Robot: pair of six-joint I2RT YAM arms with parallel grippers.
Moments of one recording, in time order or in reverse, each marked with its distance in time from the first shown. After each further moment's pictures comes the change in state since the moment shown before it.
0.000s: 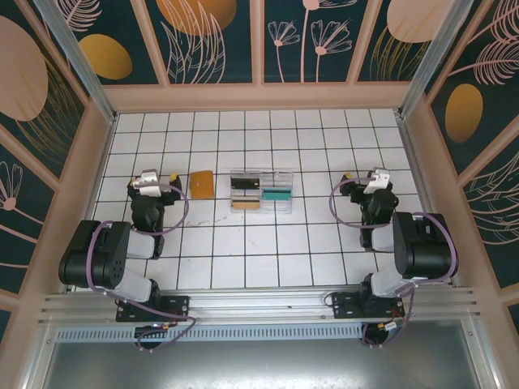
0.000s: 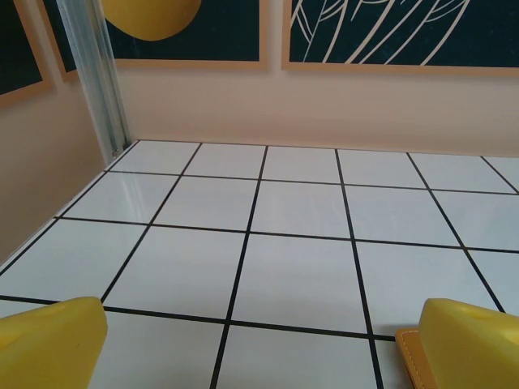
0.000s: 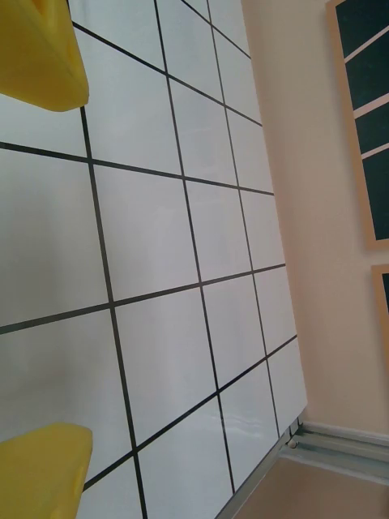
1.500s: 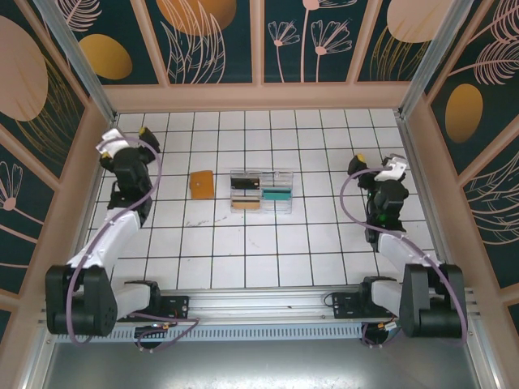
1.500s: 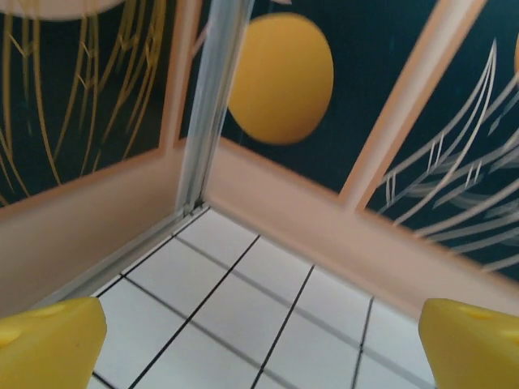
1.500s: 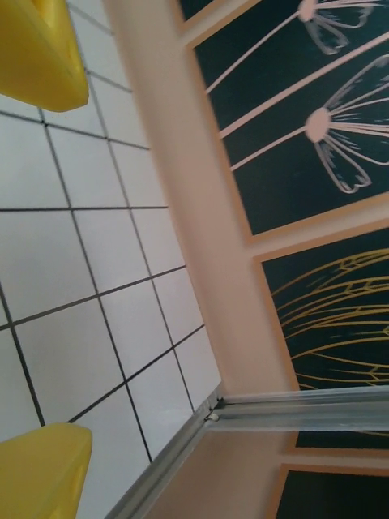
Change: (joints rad) left arm 0.001 -0.338 0.544 -0.898 -0.304 -0.380; right arm 0.033 -0.422 0.119 -0.401 0.114 0.185
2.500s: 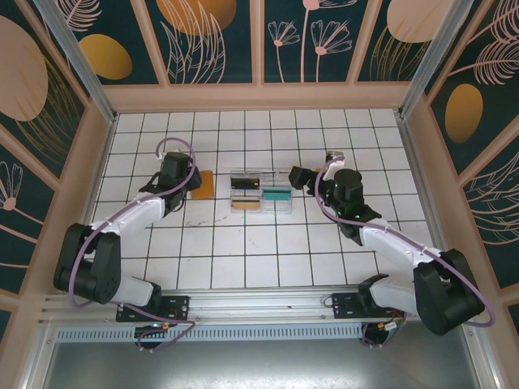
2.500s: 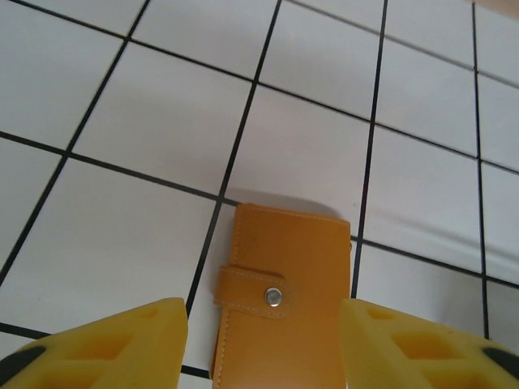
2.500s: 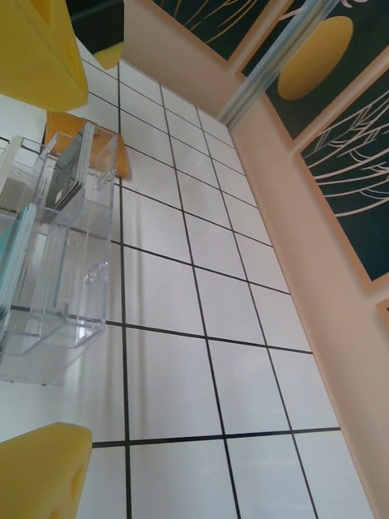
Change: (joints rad) left arm -0.250 0.271 0.060 -0.440 0.233 -0.122; right arm 0.467 0.075 0.175 -0.315 -0.177 0.260
